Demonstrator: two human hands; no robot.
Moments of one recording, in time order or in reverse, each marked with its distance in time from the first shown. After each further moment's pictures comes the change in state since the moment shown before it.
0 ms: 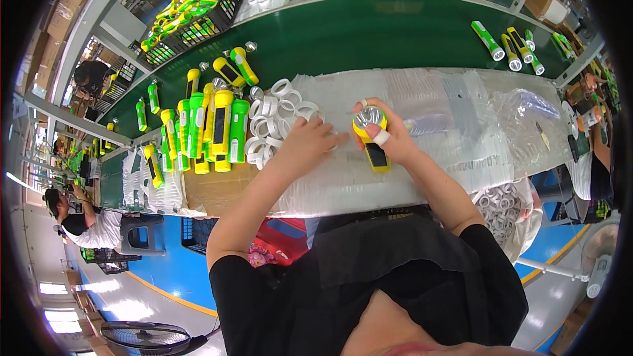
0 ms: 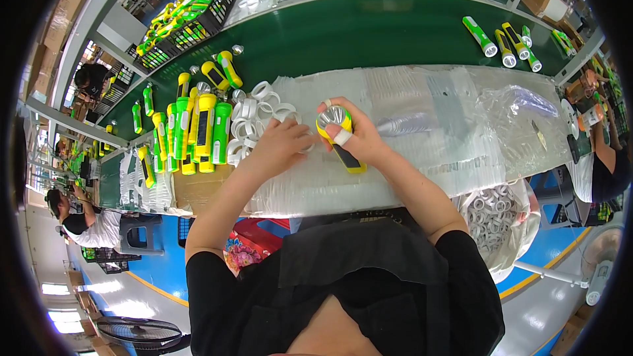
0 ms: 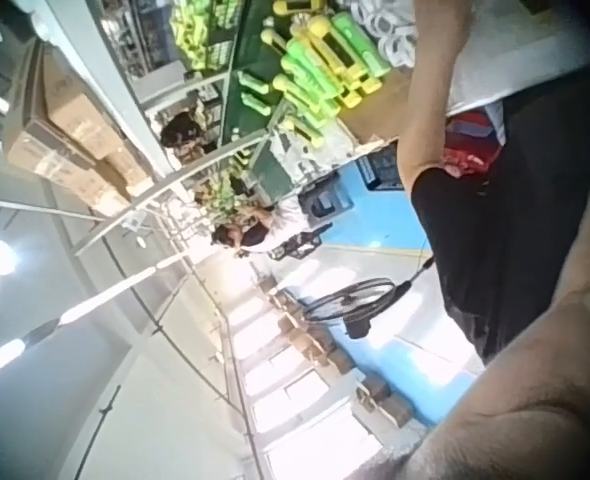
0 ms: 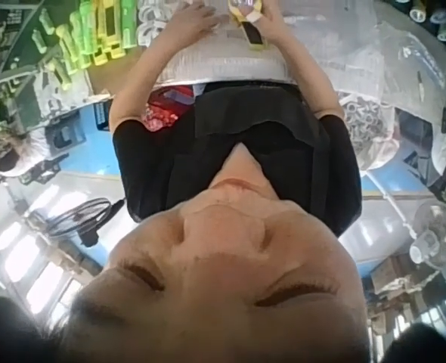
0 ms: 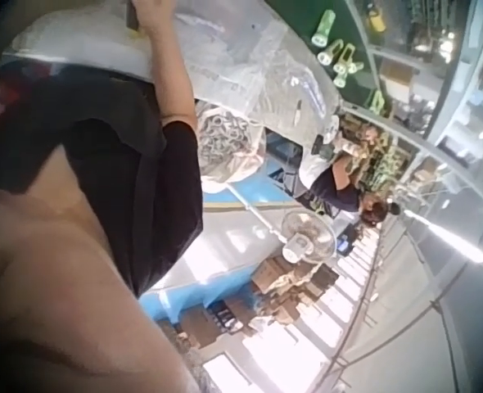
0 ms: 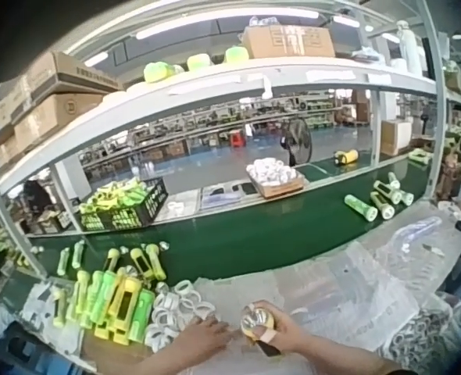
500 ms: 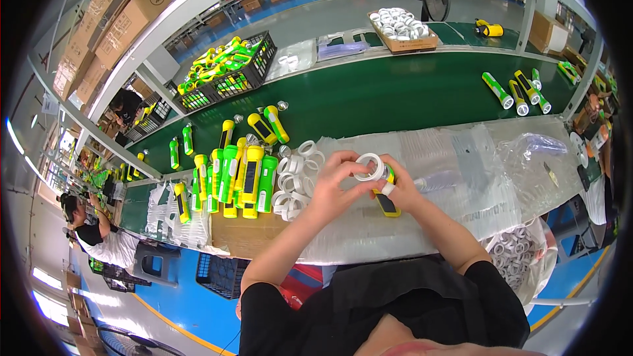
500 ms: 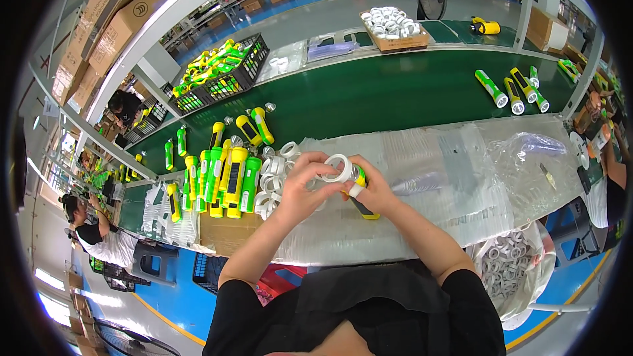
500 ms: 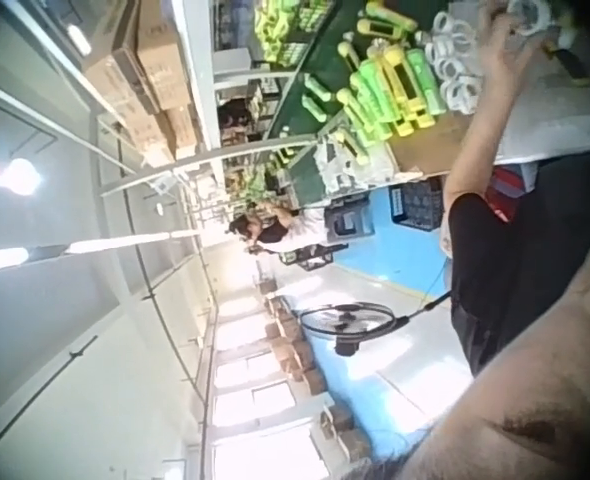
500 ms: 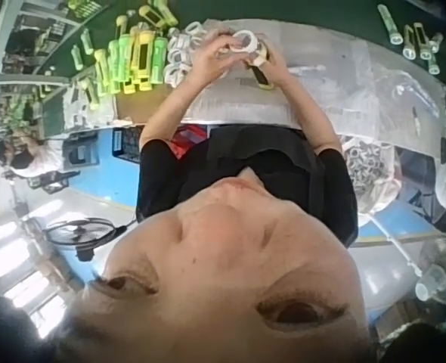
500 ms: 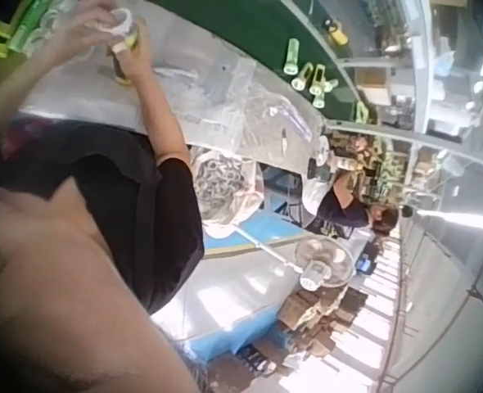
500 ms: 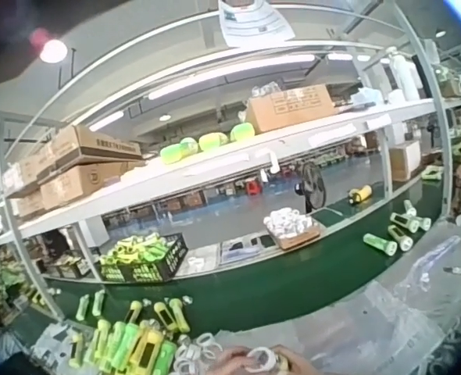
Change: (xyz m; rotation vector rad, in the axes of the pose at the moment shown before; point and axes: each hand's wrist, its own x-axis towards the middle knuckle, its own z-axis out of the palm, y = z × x) left_hand 0.031 0.030 -0.031 -0.780 0.650 -0.180; right_hand 0.007 0.011 -0.008 -0.020 0.025 -0.063
